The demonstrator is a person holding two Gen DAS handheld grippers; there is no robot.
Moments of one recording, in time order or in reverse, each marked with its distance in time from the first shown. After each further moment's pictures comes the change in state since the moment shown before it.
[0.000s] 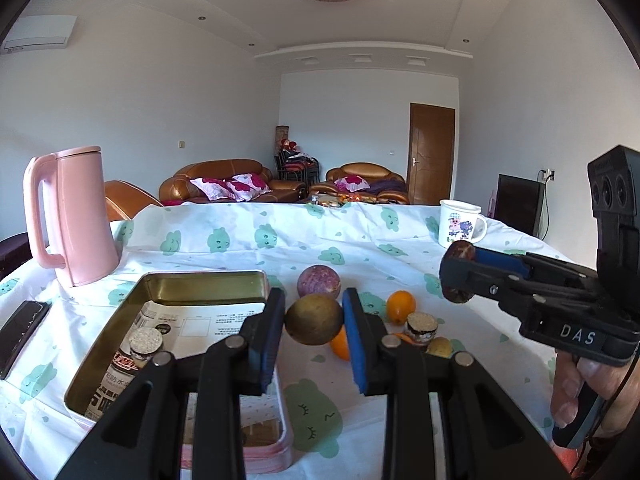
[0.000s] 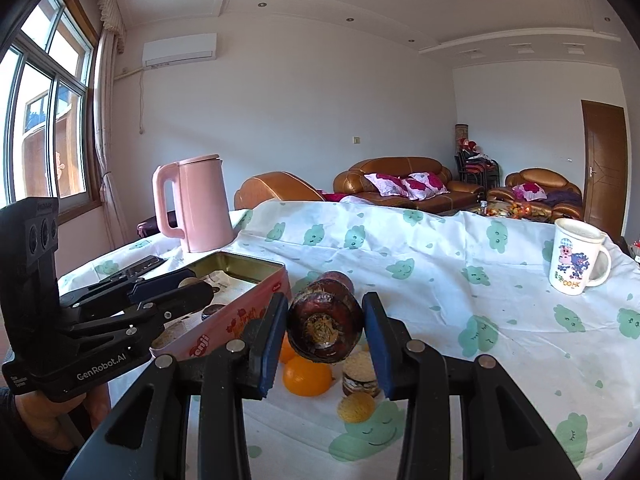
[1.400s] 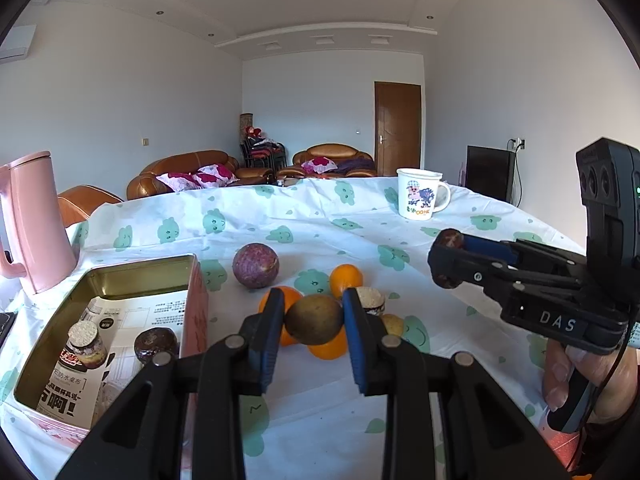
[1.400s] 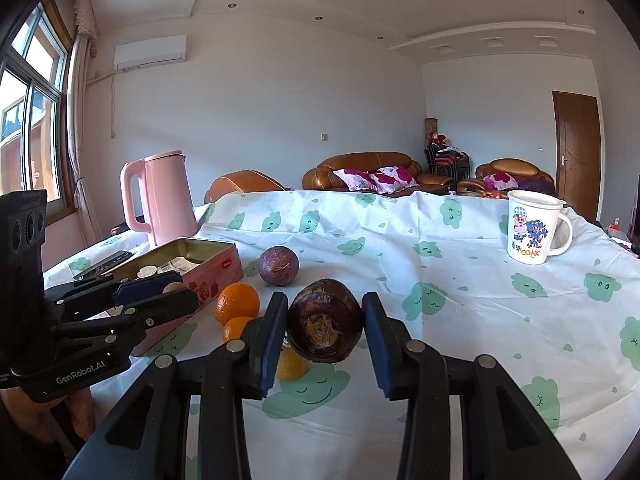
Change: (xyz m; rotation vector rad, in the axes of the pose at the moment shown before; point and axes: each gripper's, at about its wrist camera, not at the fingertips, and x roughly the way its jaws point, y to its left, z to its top) left arm 0.019 -0.047 -0.014 0.092 0.058 -0.111; right arm -0.028 -0.042 -0.038 0.049 -0.013 -0.130
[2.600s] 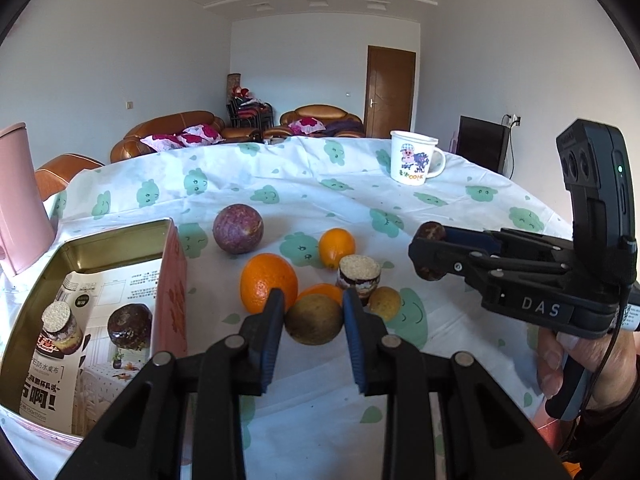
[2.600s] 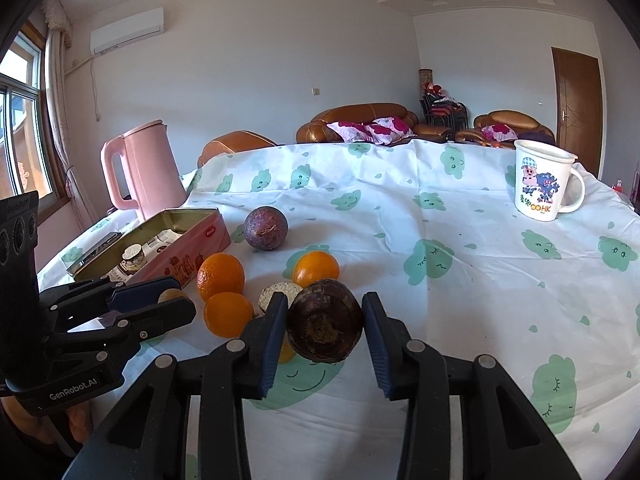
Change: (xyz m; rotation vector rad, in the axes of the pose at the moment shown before) left arm 0.025 0.003 0.001 -0.019 0.156 -0.059; right arm 0.031 -0.009 0.001 0.059 0.172 0.001
